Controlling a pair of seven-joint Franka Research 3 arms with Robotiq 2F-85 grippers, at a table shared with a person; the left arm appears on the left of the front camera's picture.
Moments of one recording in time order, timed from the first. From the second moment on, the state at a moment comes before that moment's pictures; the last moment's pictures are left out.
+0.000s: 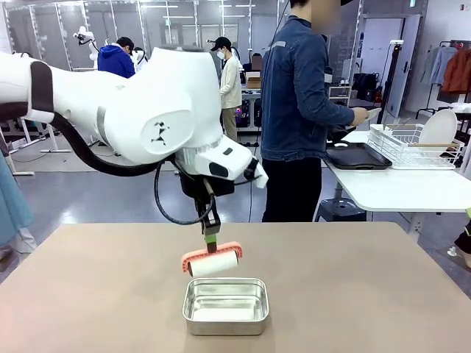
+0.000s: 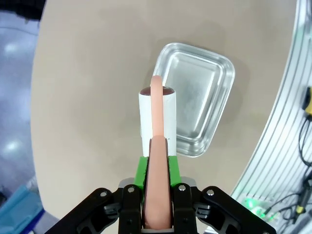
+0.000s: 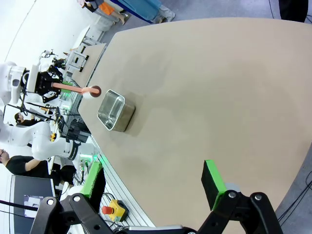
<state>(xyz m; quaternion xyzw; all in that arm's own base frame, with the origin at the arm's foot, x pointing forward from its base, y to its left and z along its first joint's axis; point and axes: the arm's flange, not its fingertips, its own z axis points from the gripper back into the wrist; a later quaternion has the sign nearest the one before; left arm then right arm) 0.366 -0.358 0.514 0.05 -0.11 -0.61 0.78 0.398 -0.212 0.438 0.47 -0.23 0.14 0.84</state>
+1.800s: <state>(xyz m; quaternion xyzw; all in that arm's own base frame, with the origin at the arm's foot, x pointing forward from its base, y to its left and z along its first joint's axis) 0.475 -0.383 0.422 -0.05 0.04 -0.74 0.67 0.398 -0.213 0.438 0.47 -0.23 0.14 0.84</state>
